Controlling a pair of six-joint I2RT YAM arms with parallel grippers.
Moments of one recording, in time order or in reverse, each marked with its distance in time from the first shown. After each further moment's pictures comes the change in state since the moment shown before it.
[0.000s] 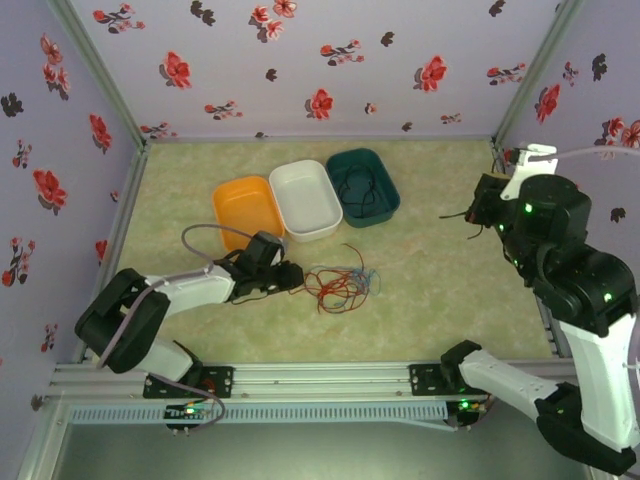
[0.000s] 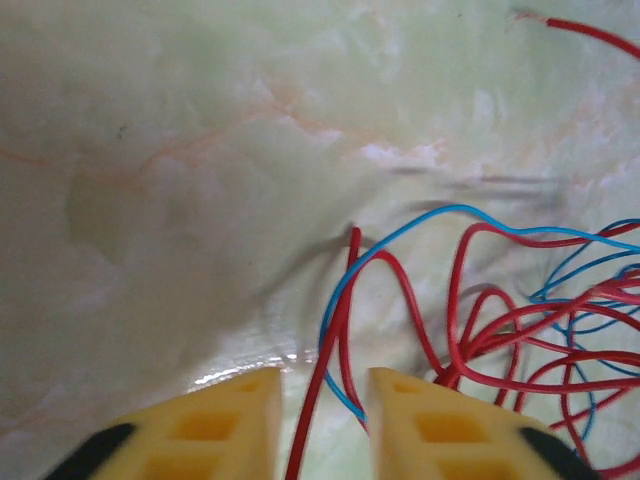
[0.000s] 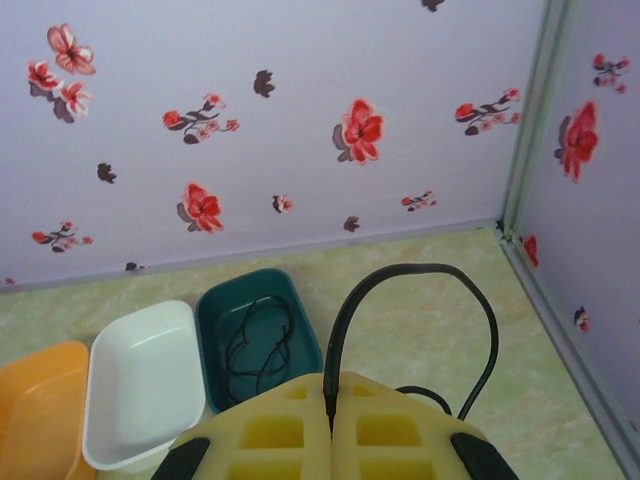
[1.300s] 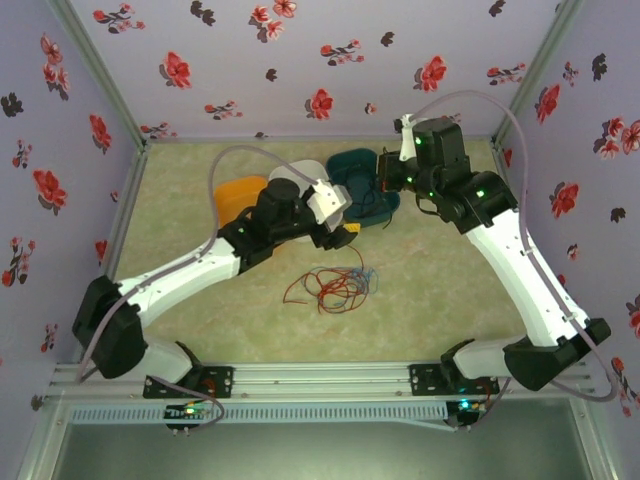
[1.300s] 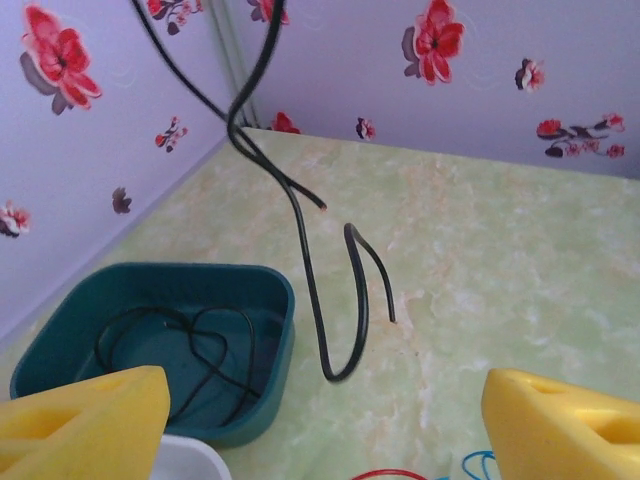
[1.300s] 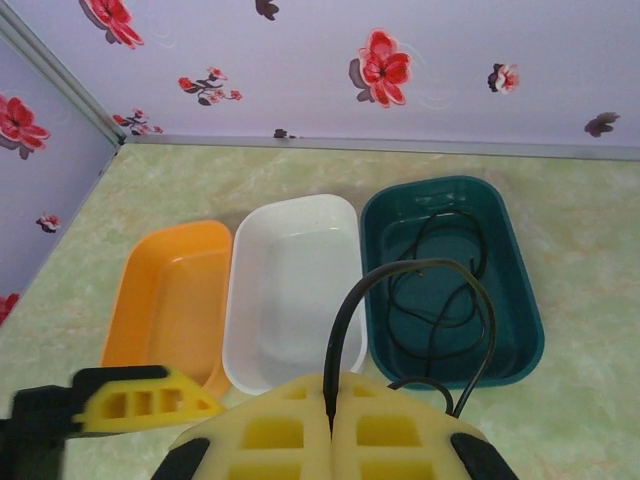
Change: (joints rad) left arm -0.132 0.005 0.512 0.071 0.020 1.089; right arm 0.000 0.377 -0.061 0.254 -0.428 0.005
